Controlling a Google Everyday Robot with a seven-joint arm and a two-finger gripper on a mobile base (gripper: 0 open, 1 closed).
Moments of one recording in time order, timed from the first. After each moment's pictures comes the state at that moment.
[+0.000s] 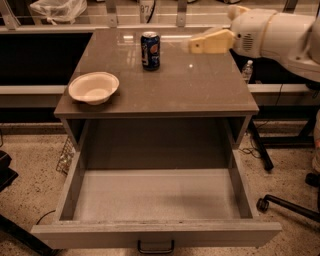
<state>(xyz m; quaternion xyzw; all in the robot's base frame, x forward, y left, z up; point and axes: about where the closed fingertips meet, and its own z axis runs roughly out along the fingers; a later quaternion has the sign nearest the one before) 0.653 -0.116 1.030 -0.34 0.66 0.23 0.63</state>
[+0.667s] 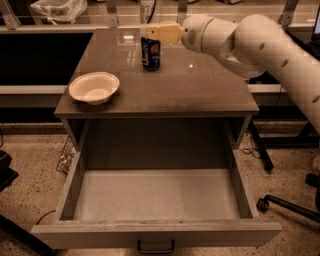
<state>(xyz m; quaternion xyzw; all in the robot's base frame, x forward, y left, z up) 0.753 -0.027 1.001 -0.25 0.67 0.31 0.63</state>
